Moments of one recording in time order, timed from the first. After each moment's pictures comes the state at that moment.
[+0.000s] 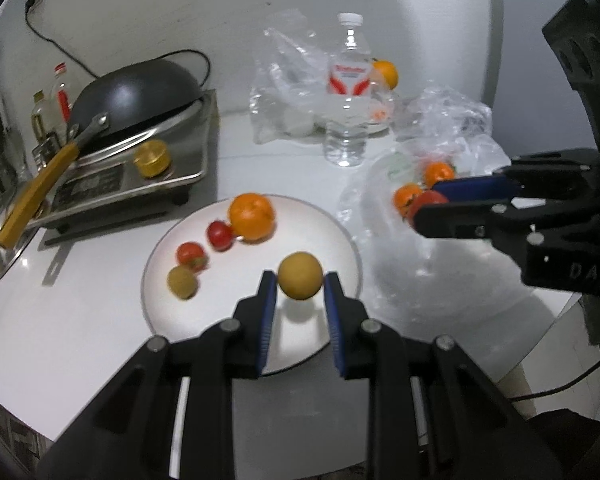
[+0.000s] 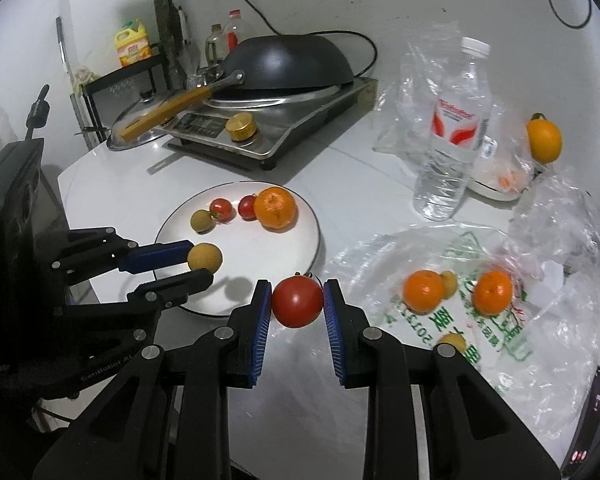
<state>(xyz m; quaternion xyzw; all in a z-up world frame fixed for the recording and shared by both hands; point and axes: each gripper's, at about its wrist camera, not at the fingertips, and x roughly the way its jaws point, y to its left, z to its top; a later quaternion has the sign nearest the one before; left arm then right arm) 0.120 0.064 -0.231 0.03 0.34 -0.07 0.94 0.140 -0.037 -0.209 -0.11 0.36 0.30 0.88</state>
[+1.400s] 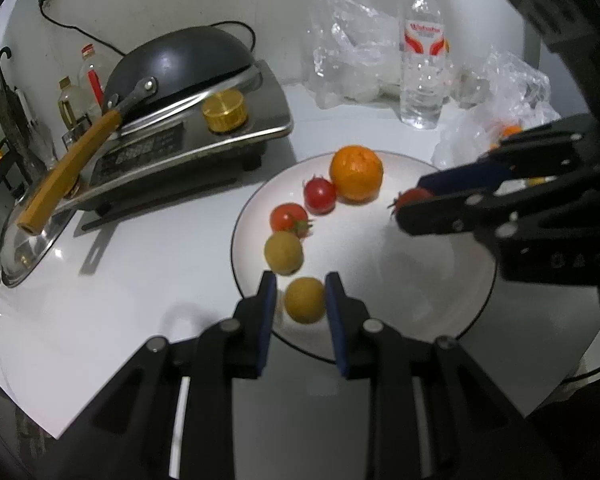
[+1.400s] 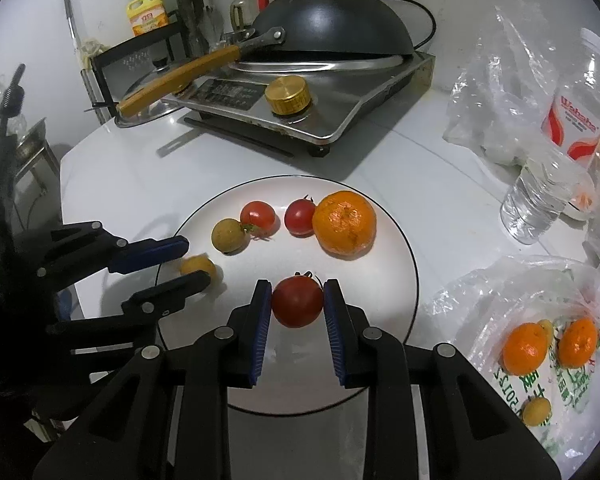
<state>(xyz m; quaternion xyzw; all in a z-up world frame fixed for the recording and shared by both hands) 0.140 0.126 -0.264 0.07 0.37 -0.02 0.93 0.188 0.051 -0.250 -0.13 0.40 0.34 0.84</state>
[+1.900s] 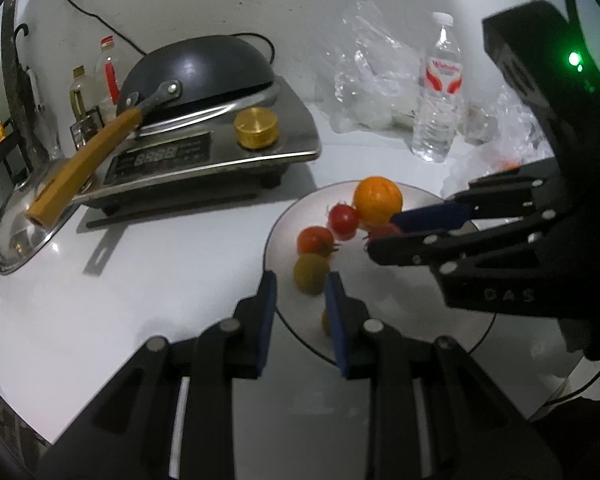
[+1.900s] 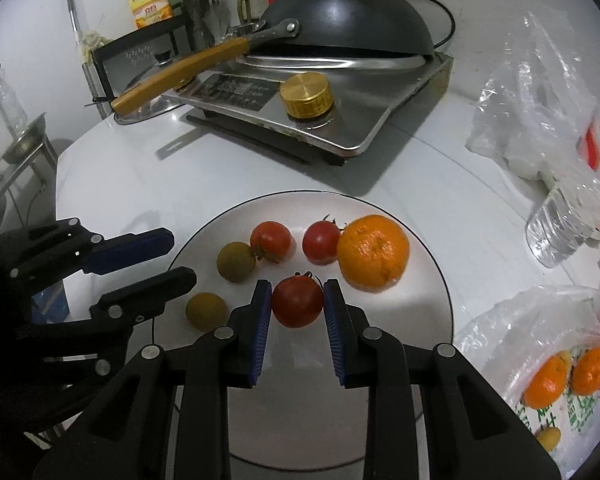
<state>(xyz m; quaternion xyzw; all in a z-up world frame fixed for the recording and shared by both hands) 0.139 0.152 -0.253 0.02 0.34 -0.02 0.94 0.205 0.082 -0.259 -0.13 0.41 0.34 0.84</state>
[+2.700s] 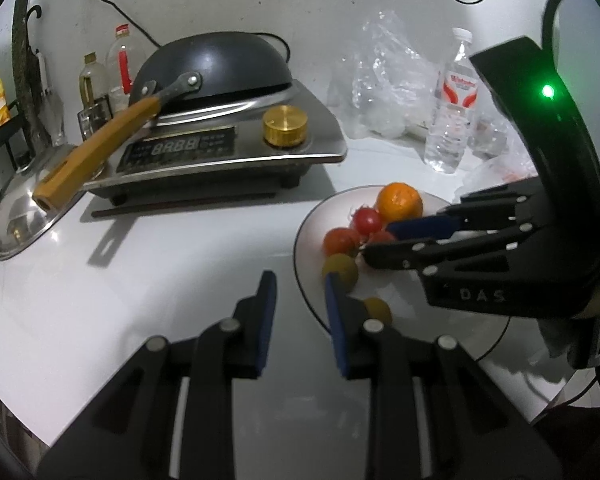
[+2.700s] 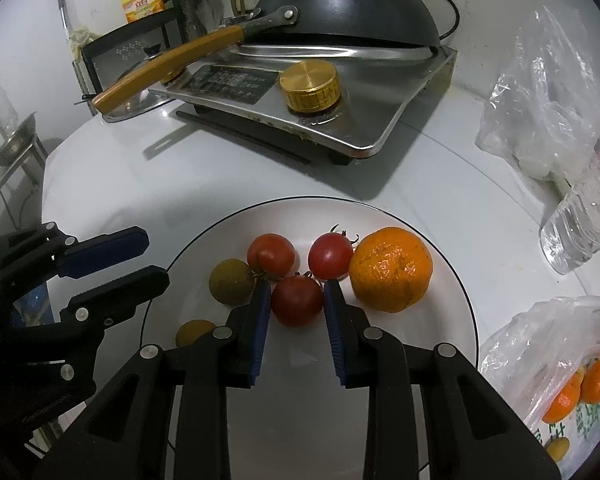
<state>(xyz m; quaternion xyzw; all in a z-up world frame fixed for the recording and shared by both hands) 0.136 0.175 -0.256 -0.01 0.33 -0.01 0.94 0.217 0.101 -0.271 -0.14 0.42 0.33 0.84</state>
